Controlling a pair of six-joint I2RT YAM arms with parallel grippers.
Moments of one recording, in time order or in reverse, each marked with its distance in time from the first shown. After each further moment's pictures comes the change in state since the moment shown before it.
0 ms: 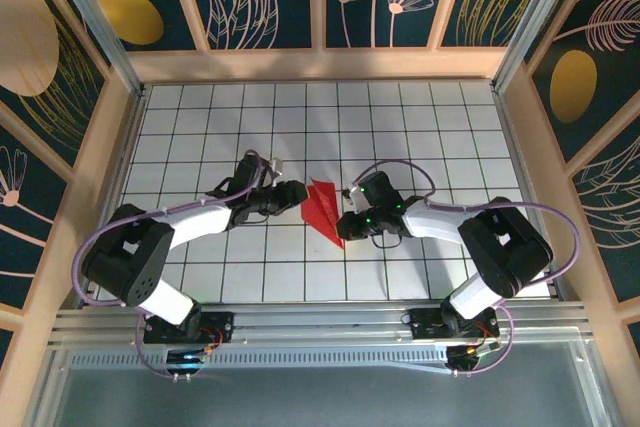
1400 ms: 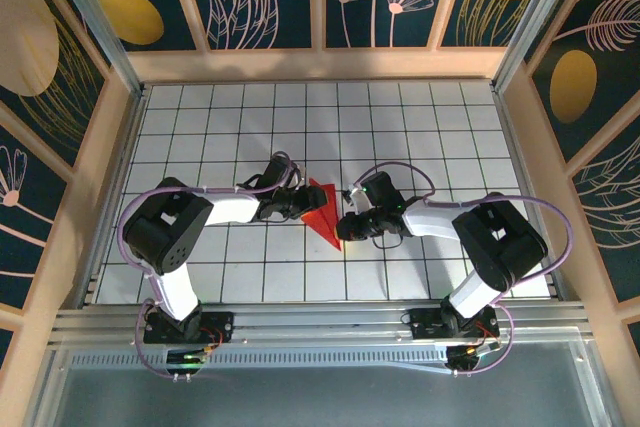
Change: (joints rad) left arm -0.082 0.250 0.151 0.006 -0.046 -0.022; right arm -0.023 0.042 -0.013 0.046 -0.074 0.000
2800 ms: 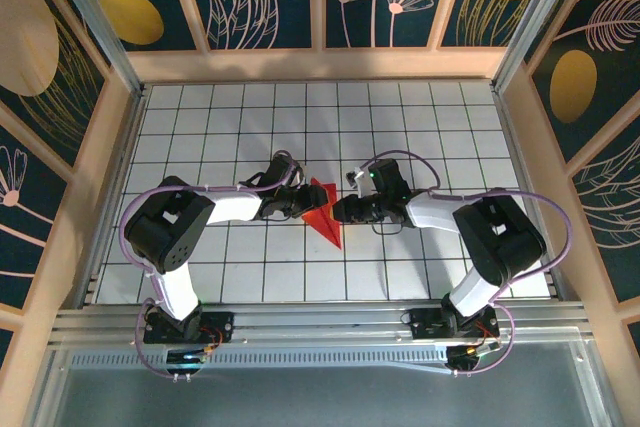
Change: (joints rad) left arm -0.006 0.013 0.028 -0.035 -0.023 0.008; right arm -0.081 0.027 0.043 0.129 -0.082 0.064
